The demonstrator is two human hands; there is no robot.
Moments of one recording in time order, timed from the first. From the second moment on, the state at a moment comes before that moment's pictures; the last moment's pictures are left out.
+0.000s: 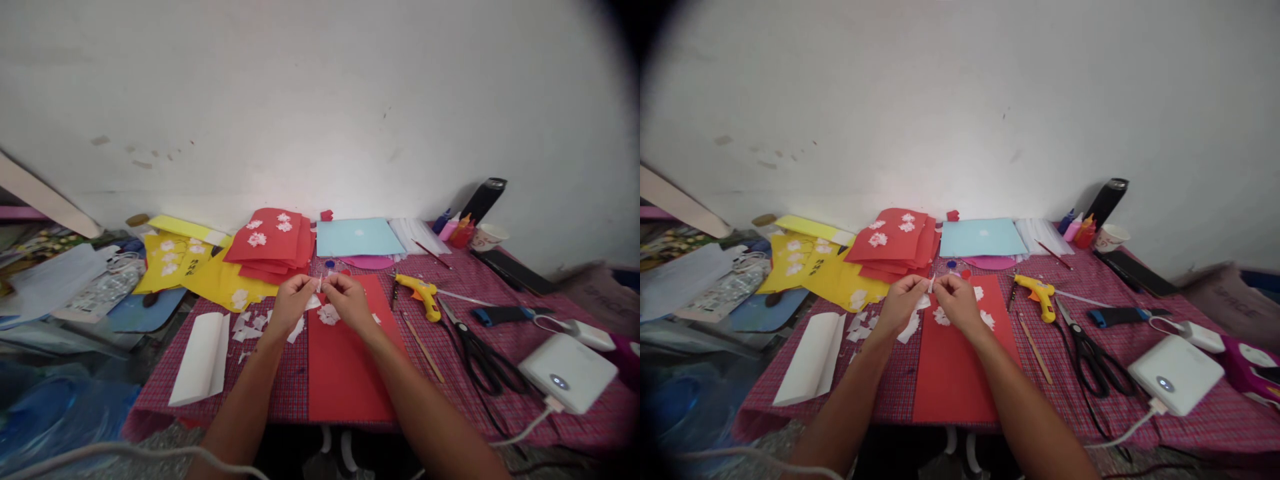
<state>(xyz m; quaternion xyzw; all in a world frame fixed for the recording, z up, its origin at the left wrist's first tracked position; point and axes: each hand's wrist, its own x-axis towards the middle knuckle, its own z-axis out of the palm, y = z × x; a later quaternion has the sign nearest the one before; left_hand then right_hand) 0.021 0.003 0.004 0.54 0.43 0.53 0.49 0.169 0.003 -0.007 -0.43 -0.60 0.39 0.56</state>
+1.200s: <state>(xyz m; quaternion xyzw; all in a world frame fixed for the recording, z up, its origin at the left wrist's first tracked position) 0.021 0.005 0.001 0.50 0.41 0.55 0.54 0.172 0.002 0.004 -0.40 -0.44 0.55 0.59</state>
